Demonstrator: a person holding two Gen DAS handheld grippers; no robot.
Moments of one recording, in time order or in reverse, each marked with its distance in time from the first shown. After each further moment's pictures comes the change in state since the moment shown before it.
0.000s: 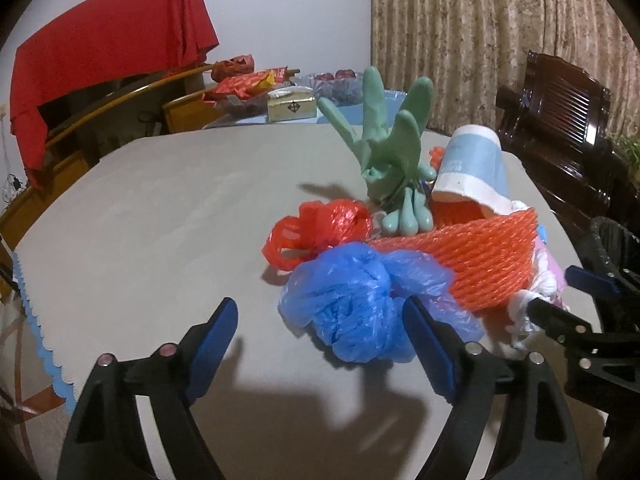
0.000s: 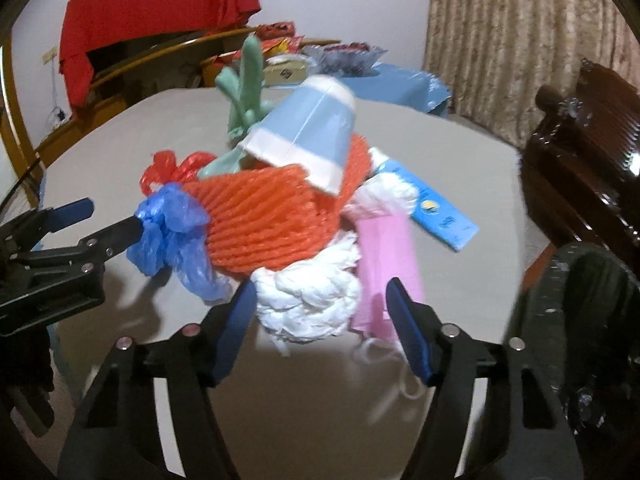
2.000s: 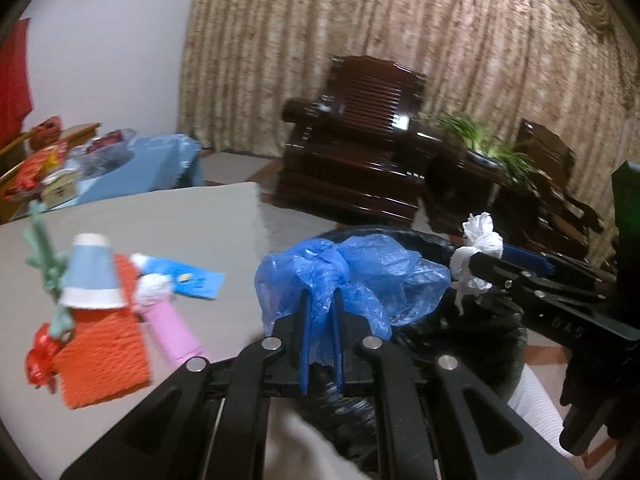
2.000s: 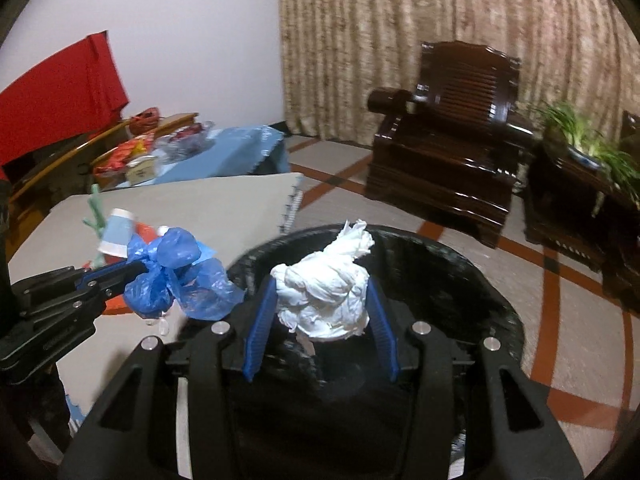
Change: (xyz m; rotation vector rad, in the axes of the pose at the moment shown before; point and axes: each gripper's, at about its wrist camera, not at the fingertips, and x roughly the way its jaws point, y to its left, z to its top) left arm -0.098 -0.249 0.037 0.275 -0.083 -0.623; right arm -0.207 -0.197 -0.085 0.349 -0.194 -0.349
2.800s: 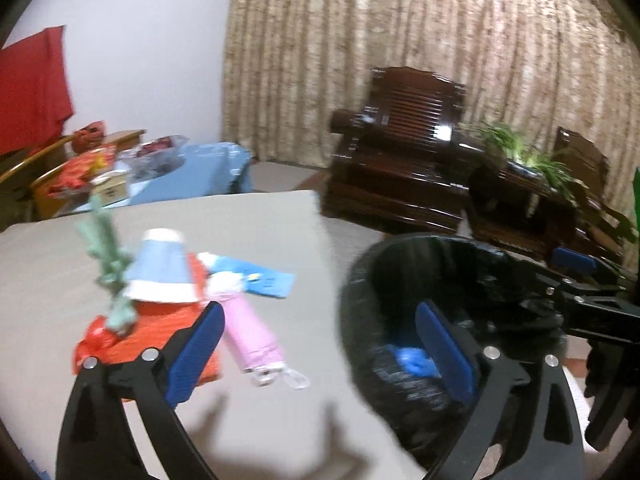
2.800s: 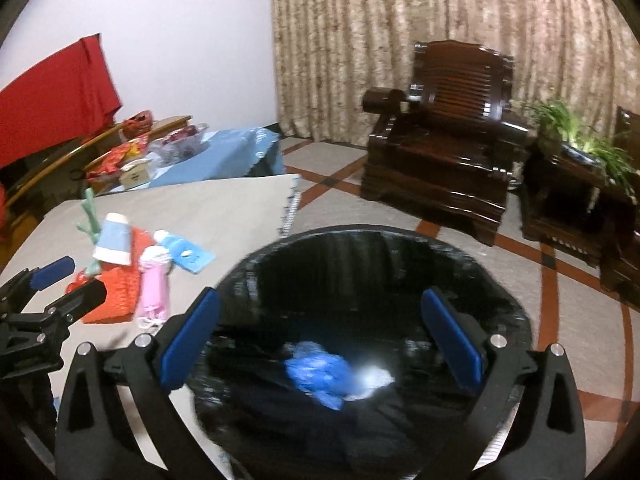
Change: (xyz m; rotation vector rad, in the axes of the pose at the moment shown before) left arm -0.037 0.049 -0.017 -0.047 -0.046 0.206; right arm 0.007 0.029 0.008 -0.002 -0.002 0.011
